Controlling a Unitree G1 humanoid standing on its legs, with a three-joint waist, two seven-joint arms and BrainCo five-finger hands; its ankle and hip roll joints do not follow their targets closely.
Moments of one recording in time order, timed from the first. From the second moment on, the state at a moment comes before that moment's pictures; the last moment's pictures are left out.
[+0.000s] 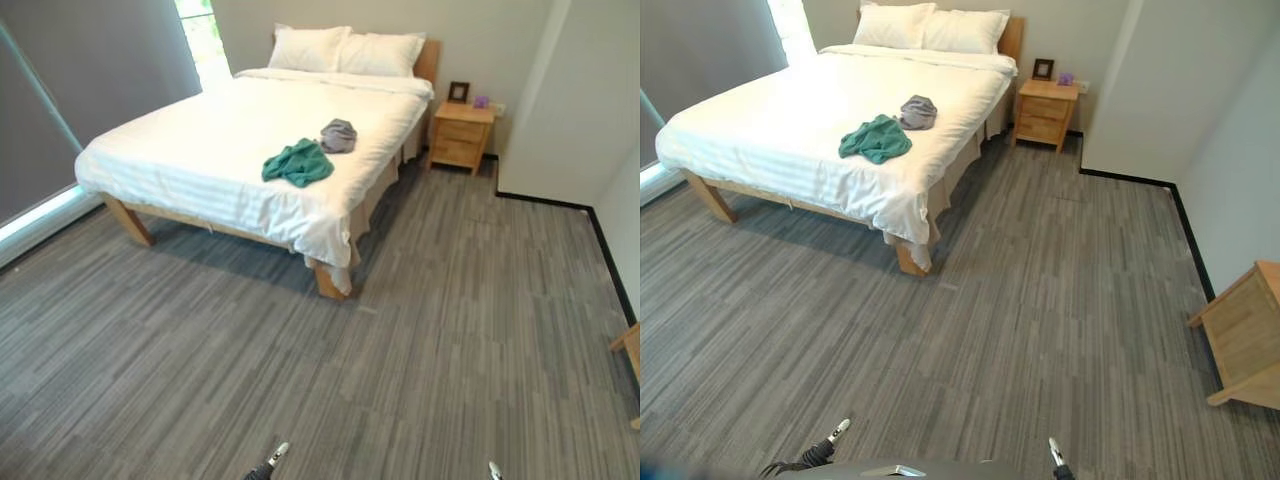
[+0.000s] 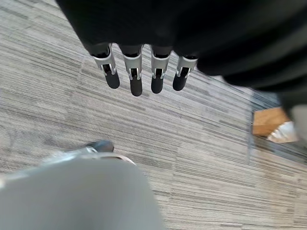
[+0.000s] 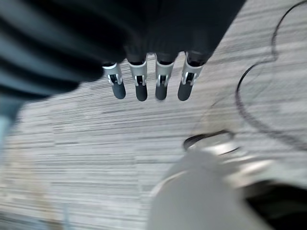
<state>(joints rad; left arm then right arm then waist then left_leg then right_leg) -0.01 0.19 -0.20 1.36 -0.18 -0.12 -0.01 0.07 -0.21 0.09 1.33 0.56 -0.08 0.07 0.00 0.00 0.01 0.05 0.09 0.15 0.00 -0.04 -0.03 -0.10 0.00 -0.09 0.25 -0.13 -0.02</state>
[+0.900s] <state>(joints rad) -0.07 0.35 -0.18 0.27 -0.31 -0.12 0.04 0.14 -0.39 -0.05 0.27 0.47 -0.13 -0.02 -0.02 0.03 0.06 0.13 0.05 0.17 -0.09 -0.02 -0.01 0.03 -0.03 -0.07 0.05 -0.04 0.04</state>
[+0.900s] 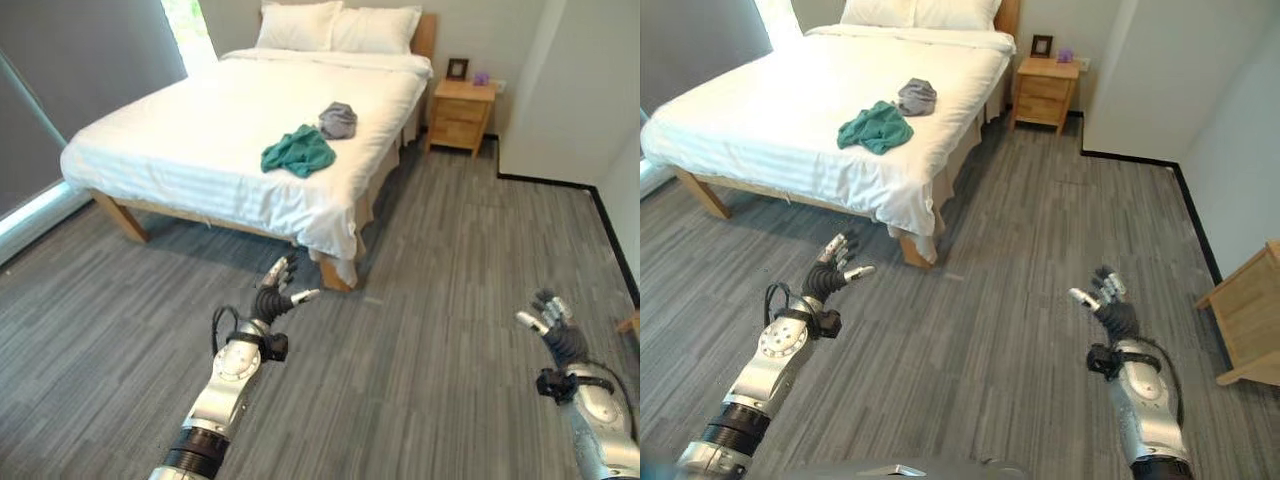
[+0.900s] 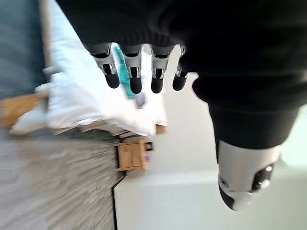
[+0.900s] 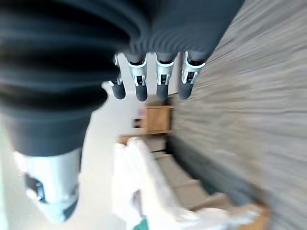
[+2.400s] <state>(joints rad) 0.09 0.26 0.06 0.32 -0.43 -0.12 0.12 0.13 -0.38 0.04 0.25 0.55 -0.10 0.03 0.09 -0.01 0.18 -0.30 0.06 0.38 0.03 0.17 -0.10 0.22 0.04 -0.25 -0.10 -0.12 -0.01</state>
